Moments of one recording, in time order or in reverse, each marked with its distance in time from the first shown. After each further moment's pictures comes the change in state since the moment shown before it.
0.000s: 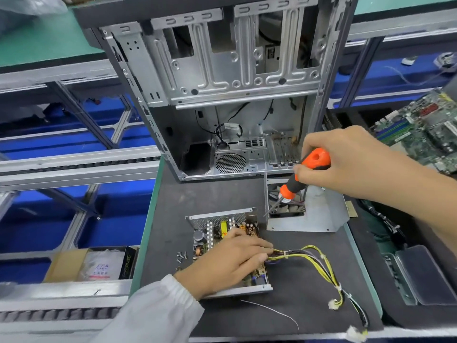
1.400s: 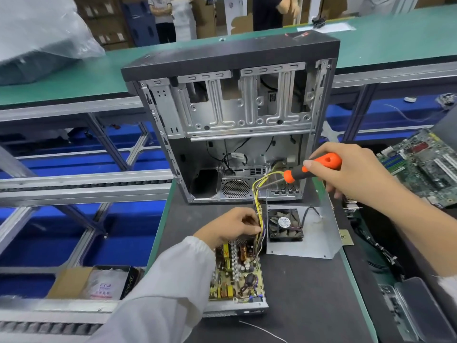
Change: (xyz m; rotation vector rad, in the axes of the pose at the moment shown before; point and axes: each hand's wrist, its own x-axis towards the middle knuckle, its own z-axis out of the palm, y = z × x) left_hand 0.072 -0.030 -0.053 -0.621 0.067 -0.484; right_hand 0.007 0.027 -0.014 0.347 0.189 0.112
